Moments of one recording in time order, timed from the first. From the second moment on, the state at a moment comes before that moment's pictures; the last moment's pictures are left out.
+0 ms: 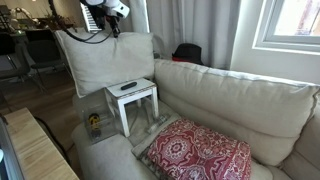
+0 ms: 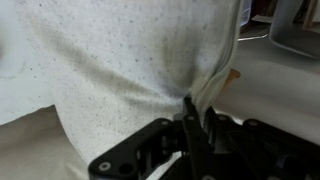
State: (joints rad) arm 0.13 0.46 0.34 -1.88 0.83 2.81 -0.01
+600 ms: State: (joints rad) arm 0.15 0.50 0.33 -1.82 0.69 2.80 -0.09
